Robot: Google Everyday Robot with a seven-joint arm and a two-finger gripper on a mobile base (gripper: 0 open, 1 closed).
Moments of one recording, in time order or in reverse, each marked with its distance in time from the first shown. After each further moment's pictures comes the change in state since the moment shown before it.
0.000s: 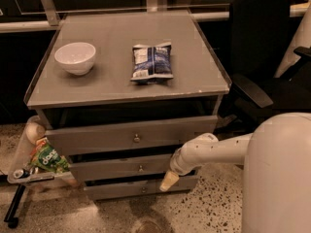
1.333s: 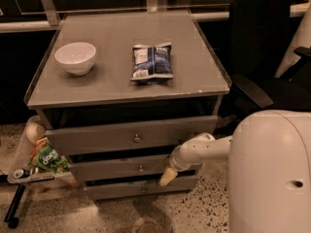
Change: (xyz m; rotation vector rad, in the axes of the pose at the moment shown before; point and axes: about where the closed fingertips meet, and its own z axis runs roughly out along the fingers) arm -0.003 -0.030 0.026 0.055 -0.026 -0.020
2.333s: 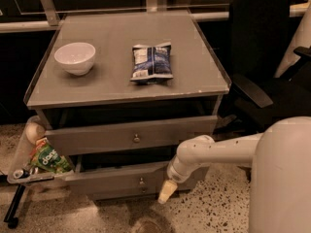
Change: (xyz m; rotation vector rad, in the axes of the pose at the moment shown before) arm 0.008 0.075 -0.029 -0.206 0.084 -0.008
